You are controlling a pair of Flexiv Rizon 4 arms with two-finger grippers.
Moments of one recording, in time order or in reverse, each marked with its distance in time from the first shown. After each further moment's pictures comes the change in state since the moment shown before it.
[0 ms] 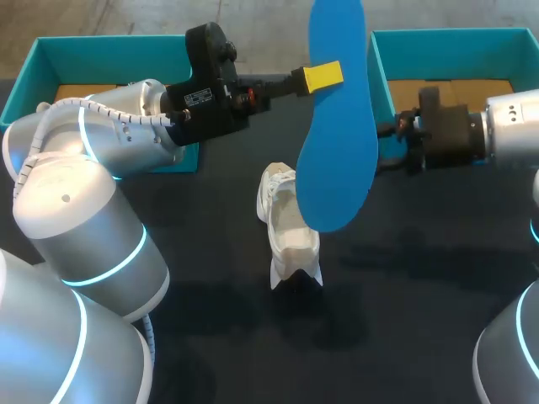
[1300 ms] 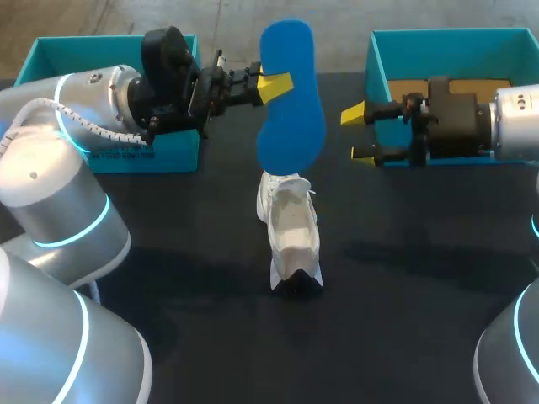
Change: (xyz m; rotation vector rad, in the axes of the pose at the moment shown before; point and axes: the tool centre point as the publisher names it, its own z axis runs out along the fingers) left arm -0.048 -0.012 -0.060 -0.088 0.117 0.738; right arm 0.018 0.018 -0.009 -0.067 0.034 0.122
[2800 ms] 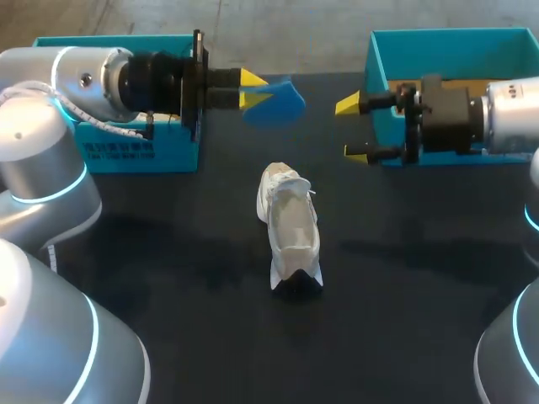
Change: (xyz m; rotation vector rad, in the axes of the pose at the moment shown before) left arm -0.027 0.030 -0.036 -0.032 0.191 0.727; right arm 0.008 0.009 0.009 0.040 0.034 0.145
